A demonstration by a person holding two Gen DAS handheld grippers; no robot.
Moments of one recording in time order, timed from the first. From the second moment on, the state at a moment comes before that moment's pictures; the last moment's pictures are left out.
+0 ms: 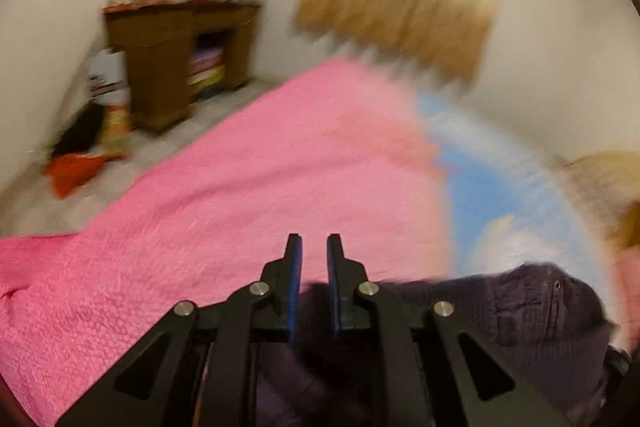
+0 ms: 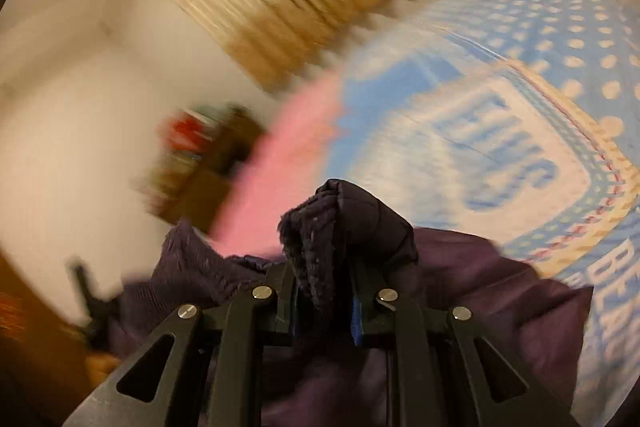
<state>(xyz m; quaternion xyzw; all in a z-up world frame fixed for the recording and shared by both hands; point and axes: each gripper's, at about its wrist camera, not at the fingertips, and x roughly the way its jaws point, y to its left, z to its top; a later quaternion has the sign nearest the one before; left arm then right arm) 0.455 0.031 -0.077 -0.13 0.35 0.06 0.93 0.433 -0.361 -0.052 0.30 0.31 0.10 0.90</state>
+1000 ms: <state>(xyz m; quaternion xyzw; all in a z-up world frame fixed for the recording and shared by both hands) 0.380 -0.054 -0.062 0.03 0.35 -0.04 0.94 0.412 -0.251 -0.029 -0.01 0.35 0.10 0.93</state>
